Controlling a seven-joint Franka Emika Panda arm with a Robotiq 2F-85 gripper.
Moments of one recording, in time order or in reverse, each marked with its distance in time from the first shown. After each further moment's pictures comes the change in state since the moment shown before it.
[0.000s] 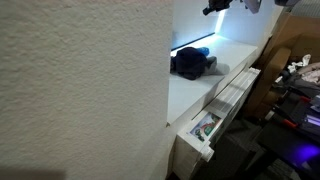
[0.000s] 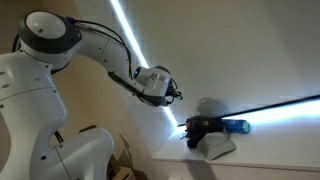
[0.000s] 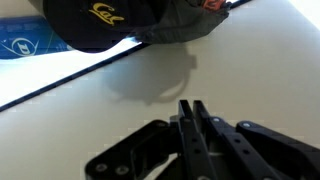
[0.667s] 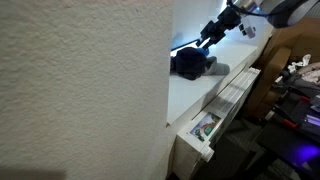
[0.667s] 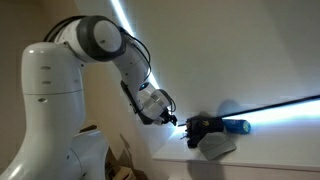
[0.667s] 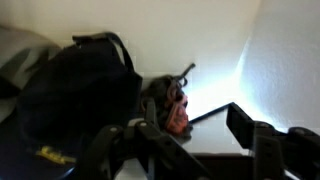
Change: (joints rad) arm 0.539 -0.421 -0.334 -0.075 0.170 -0.257 -0.367
